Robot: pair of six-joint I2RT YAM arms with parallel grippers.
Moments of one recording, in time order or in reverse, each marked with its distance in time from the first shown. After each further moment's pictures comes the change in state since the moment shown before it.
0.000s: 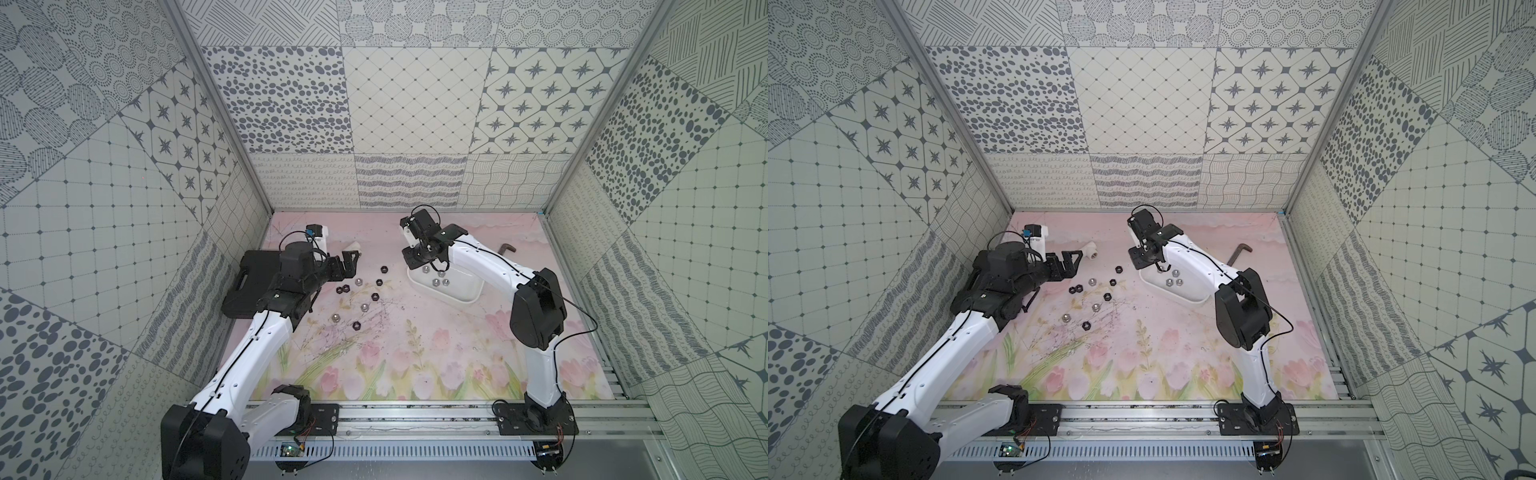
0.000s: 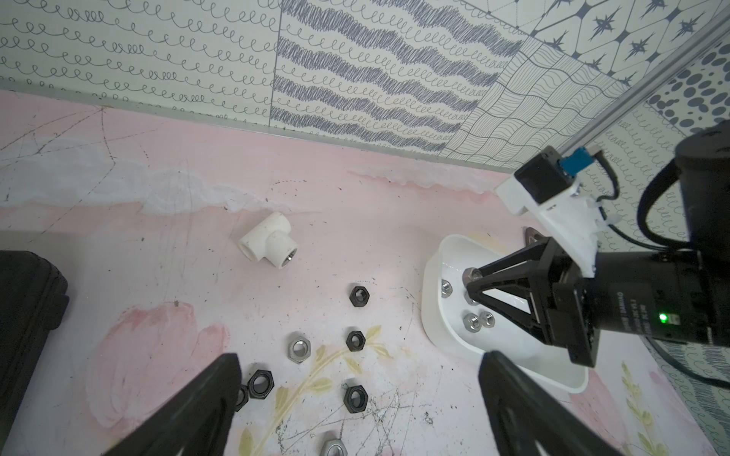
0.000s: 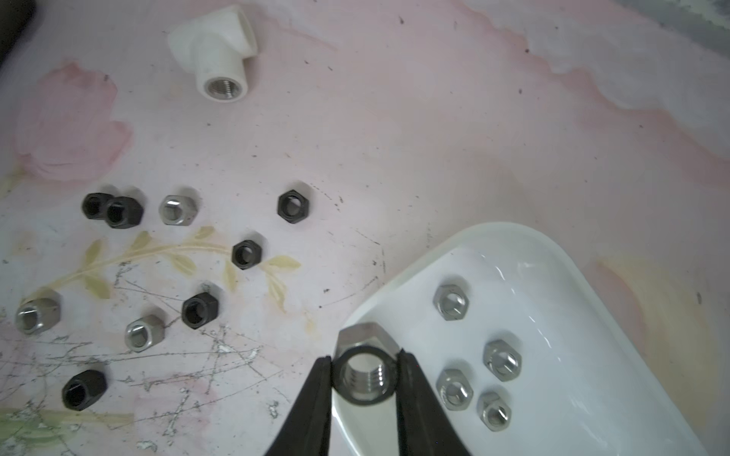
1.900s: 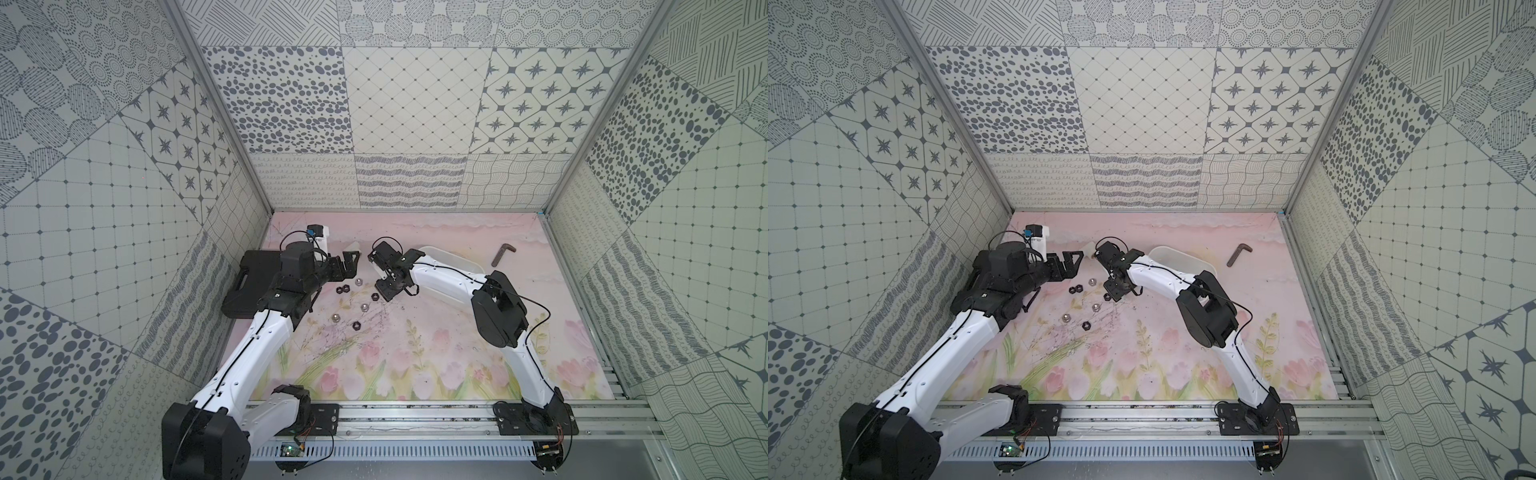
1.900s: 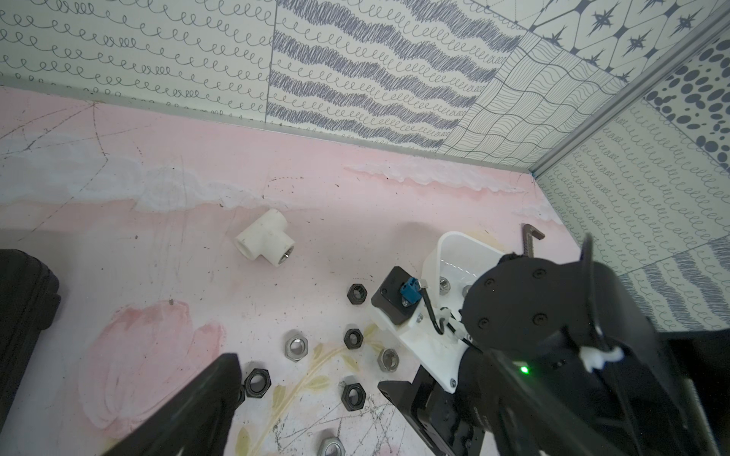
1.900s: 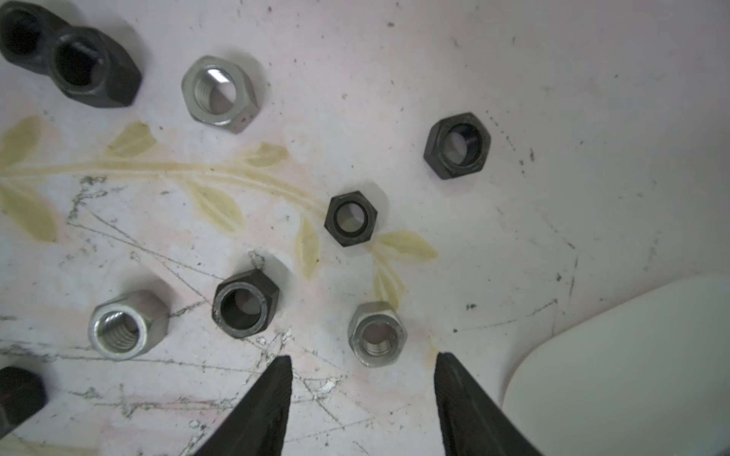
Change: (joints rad) left arm 0.000 0.007 0.000 0.000 0.011 0.000; right arm 0.210 0.249 0.113 -0.017 0.051 -0.048
